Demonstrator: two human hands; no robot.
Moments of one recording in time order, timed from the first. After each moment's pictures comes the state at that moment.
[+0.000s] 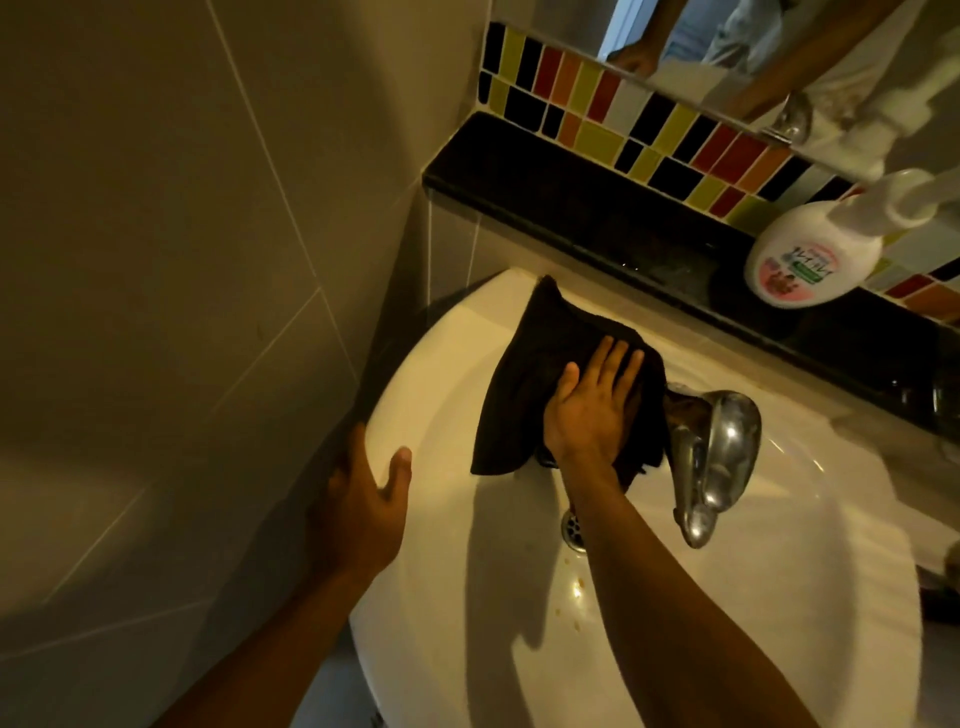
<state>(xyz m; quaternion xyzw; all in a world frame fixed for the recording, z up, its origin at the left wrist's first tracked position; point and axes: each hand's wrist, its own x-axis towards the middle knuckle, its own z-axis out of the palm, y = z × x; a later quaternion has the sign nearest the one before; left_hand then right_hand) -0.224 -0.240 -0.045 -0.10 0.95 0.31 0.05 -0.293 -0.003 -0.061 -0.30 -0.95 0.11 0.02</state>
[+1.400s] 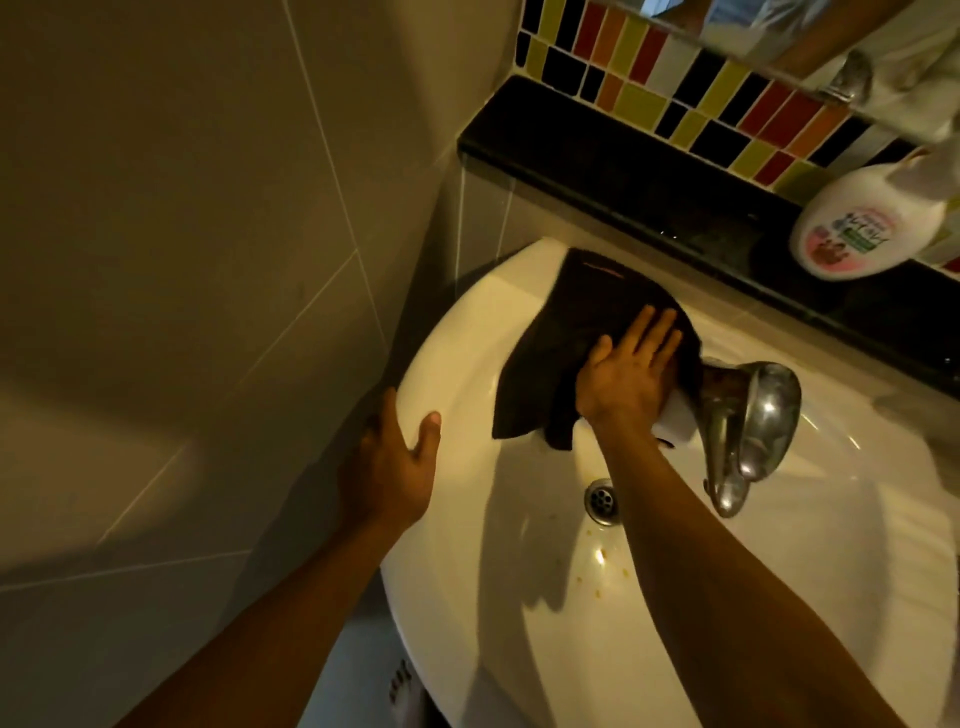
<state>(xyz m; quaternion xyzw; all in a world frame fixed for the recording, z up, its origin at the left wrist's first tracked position) -0.225 -0.240 -0.045 -0.11 0.94 0.31 0.07 -0.295 -0.001 -0.057 -0.32 -0.94 0.12 0.01</state>
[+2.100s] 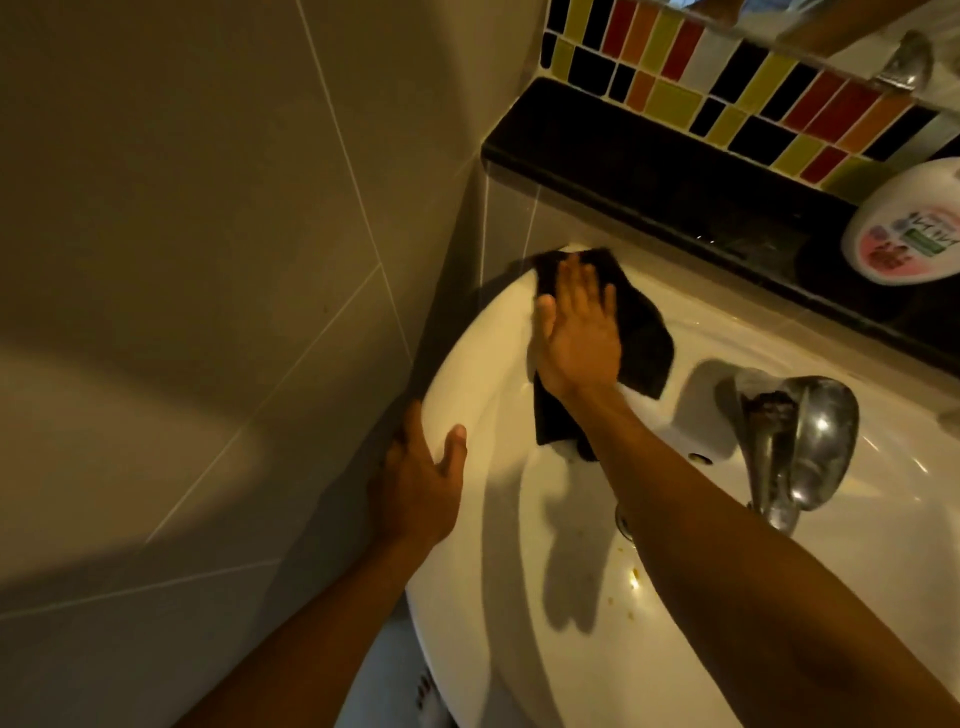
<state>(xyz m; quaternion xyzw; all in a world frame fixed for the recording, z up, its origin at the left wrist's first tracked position) -0.227 -0.237 -0.044 -0.11 0.94 0.30 0.08 -0.347 -0.059 -0.043 -0.09 -0.98 0.17 0.03</state>
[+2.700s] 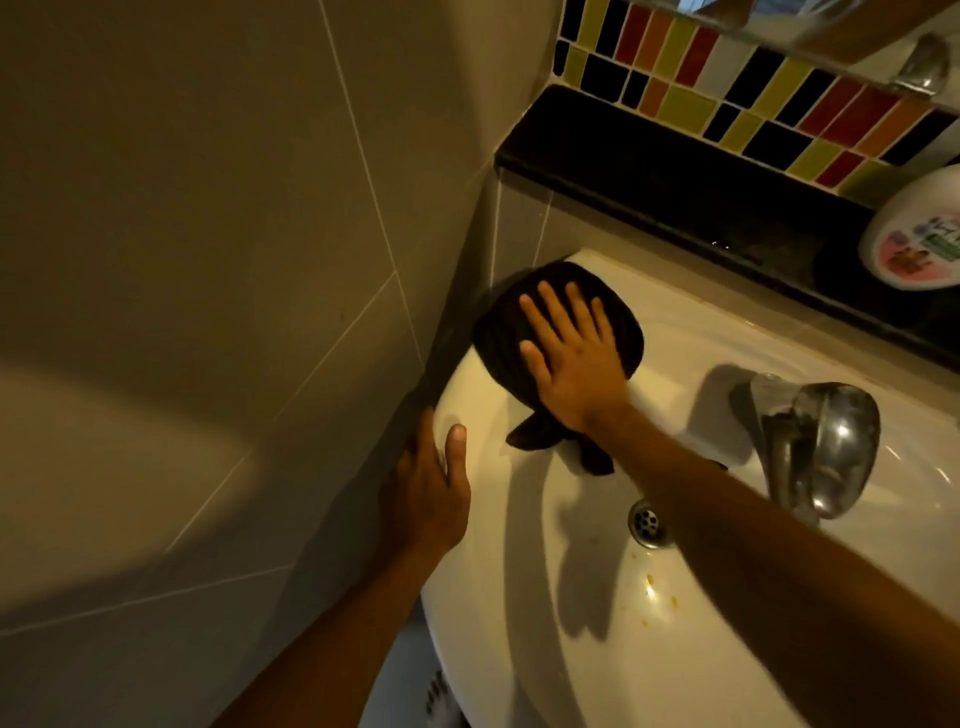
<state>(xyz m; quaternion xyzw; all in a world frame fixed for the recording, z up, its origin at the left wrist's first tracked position) -0.225 -0.242 -0.035 -0.12 0.92 0.37 0.10 -0.333 -0.057 -0.046 0.09 -0.99 0.08 -0.02</state>
